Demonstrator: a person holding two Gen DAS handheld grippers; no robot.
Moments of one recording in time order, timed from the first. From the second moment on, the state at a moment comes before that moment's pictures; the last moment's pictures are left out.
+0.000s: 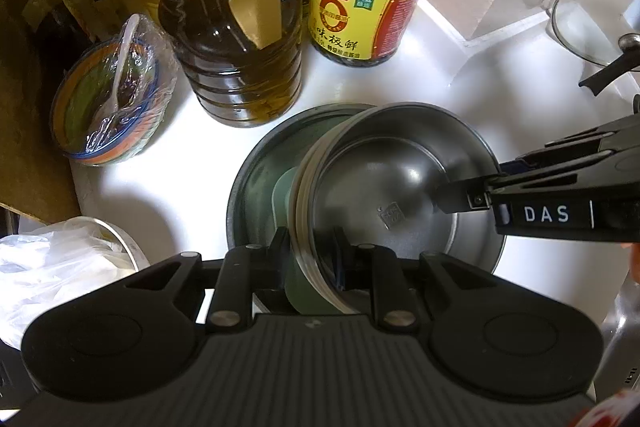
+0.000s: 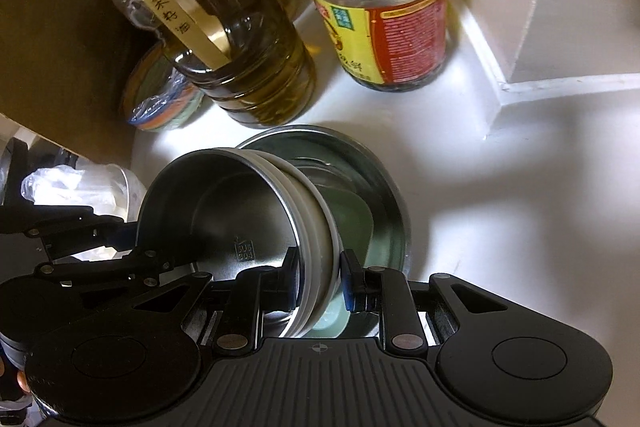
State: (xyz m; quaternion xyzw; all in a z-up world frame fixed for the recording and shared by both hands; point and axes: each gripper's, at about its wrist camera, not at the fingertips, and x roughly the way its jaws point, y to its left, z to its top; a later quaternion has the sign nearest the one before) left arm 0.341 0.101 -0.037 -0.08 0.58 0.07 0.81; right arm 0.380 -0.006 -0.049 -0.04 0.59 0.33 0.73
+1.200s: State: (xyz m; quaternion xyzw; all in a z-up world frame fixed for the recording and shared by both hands) left arm 0.350 0.106 -0.070 -0.09 0.60 0.07 0.79; right arm 0.390 0.002 -0.085 -0.05 0.63 0.33 0.70
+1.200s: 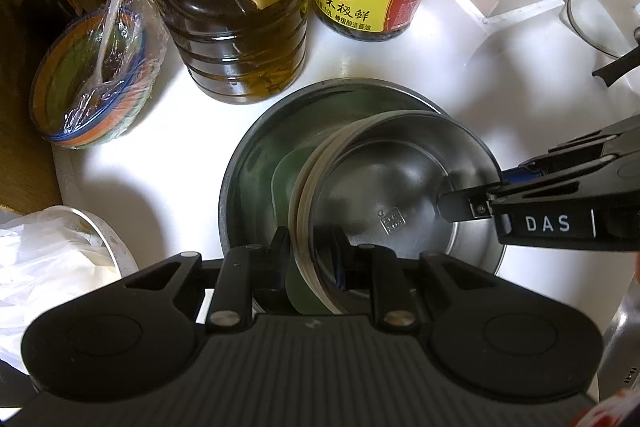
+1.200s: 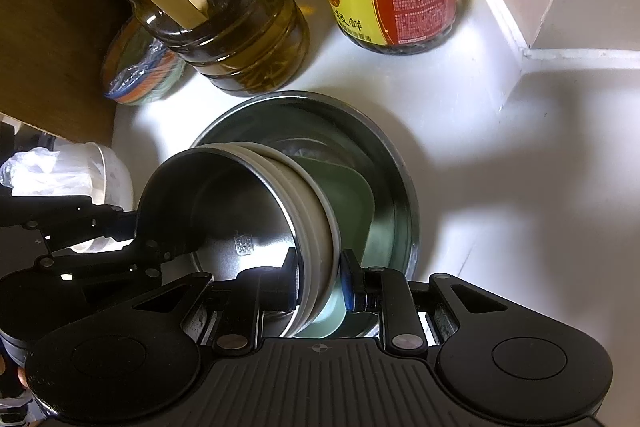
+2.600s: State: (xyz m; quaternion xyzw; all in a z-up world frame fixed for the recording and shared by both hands) left arm 0.338 0.107 -0.064 -0.09 0.58 0.07 0.81; right arm 0.383 0.006 -0.073 -0.08 0.58 0.35 0.73
